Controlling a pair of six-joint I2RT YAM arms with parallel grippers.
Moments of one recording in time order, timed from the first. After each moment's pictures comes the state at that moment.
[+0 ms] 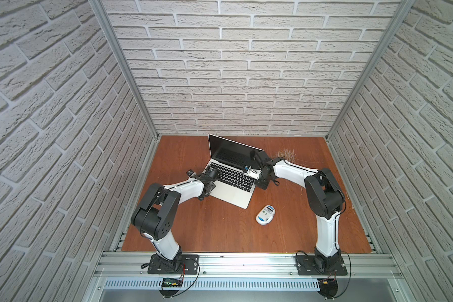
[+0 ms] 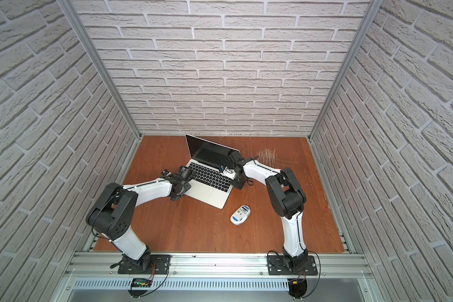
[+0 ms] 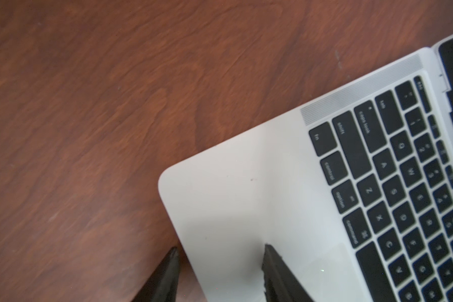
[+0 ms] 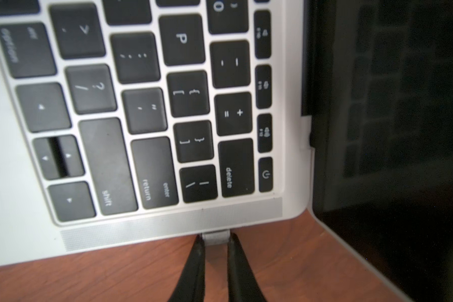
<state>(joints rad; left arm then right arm) -0.40 1.69 0.88 -0.38 -0.35 -1.16 0.55 2.04 1.43 -0.68 0.02 -0.57</state>
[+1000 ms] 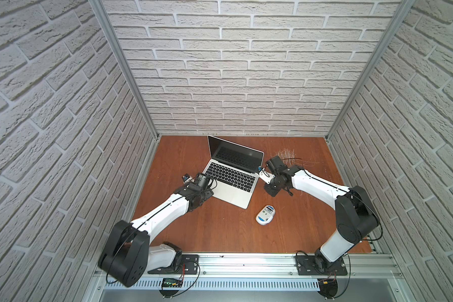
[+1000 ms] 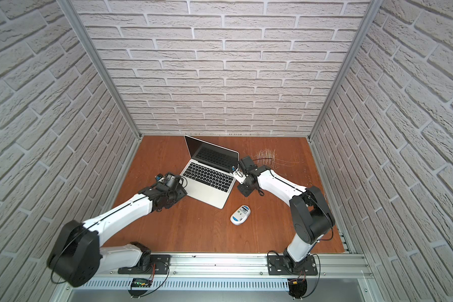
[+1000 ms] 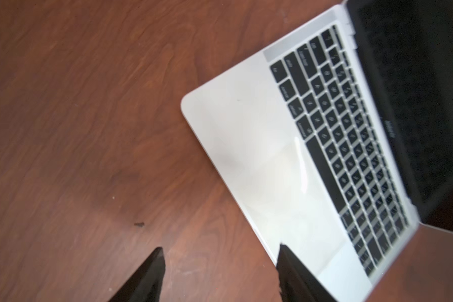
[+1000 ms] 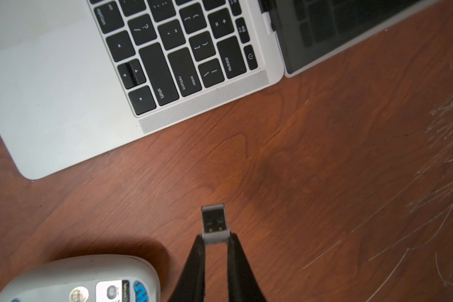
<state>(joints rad) -0.44 1.18 0.67 -0.48 -0.18 -1.04 0.55 1.65 1.12 -0.66 0.00 -0.26</state>
